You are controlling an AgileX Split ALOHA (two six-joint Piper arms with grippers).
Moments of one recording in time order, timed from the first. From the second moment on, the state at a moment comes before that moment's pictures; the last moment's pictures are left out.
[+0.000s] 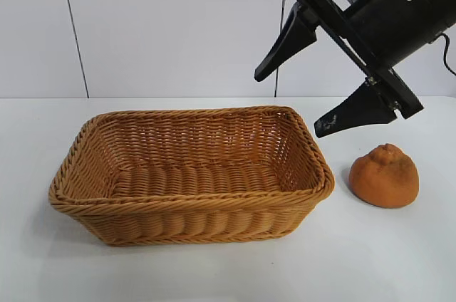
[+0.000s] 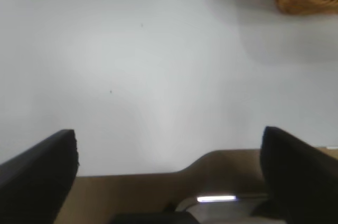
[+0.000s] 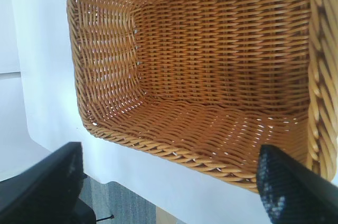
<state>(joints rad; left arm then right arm) -0.07 0.27 -0.54 0.00 1.15 -0.08 0.26 1.66 -1.04 0.88 0.84 -0.29</state>
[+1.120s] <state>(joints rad) -0.07 0.00 -0.50 -0.02 1.07 -0.06 0.26 1.66 -1.09 0.69 0.96 -0.19</state>
